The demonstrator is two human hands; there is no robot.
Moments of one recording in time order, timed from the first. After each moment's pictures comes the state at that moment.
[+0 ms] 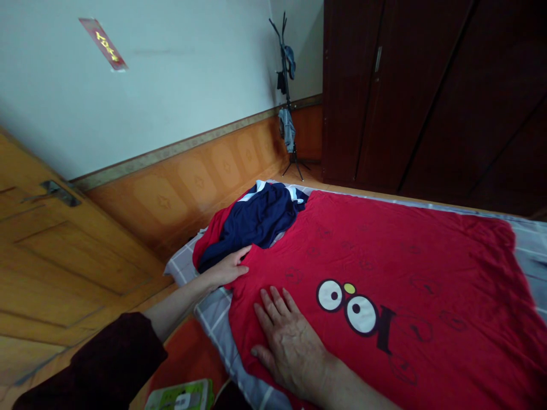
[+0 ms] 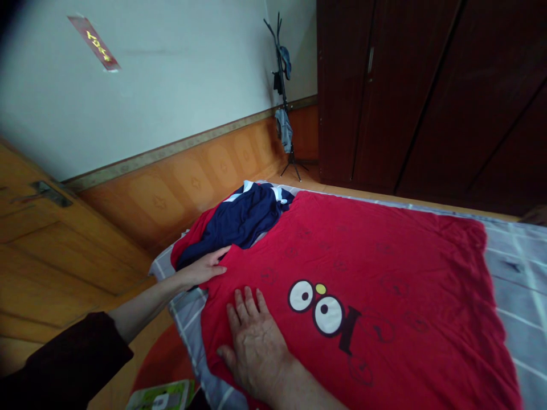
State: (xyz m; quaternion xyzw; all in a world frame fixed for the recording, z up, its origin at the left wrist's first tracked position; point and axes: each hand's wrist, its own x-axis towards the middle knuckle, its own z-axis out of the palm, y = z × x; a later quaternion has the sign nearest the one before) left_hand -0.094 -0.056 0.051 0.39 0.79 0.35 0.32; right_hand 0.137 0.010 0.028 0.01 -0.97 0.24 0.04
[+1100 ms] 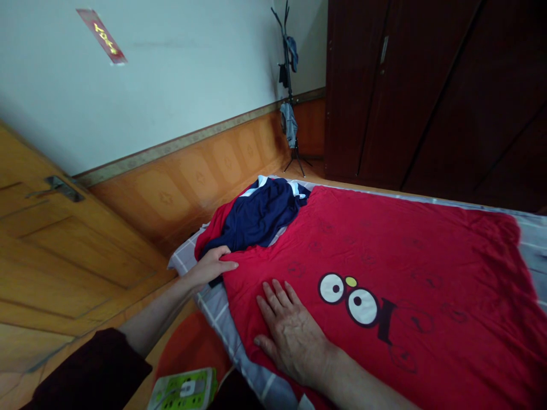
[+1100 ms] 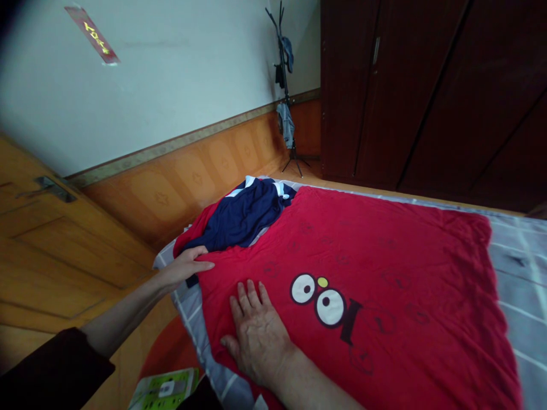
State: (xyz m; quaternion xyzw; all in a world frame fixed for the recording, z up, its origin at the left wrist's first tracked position) left_hand -0.092 -0.090 0.072 0.34 0.83 0.36 0.24; right_hand 0.136 0.011 0.023 0.01 -0.97 0.22 0.06
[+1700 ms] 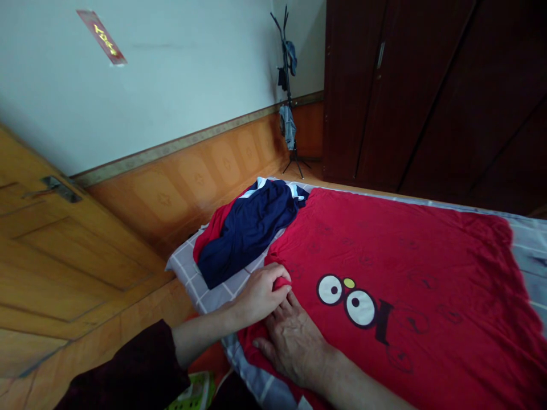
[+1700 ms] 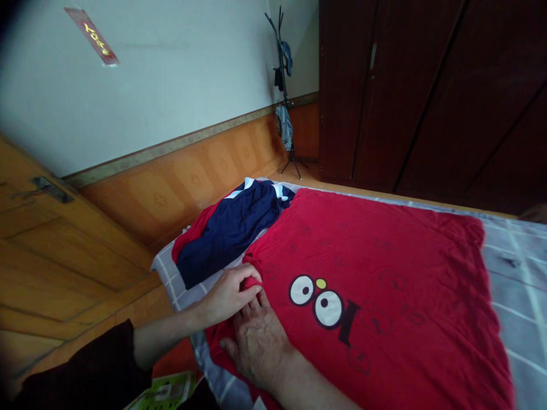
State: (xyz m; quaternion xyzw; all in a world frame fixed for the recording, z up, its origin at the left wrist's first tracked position) left_hand 0.017 -0.037 0.061 0.56 0.75 0.32 0.15; right_hand 0.138 0.009 0.031 0.00 -0.97 0.22 0.08
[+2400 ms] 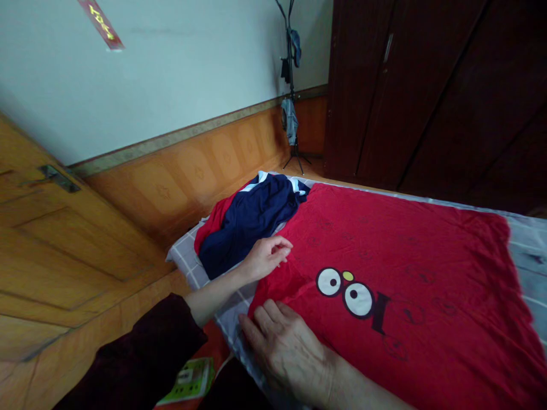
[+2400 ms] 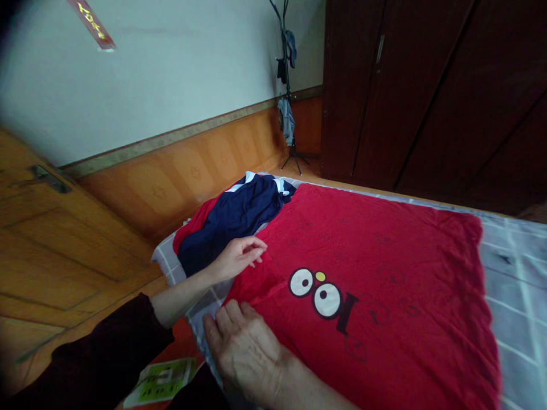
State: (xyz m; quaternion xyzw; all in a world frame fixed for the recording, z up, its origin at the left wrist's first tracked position) left_hand -0.016 -0.007 0.059 0.52 0.71 0.40 0.24; right_hand 0.151 -0.010 0.046 0.13 -0.97 0.07 0.20
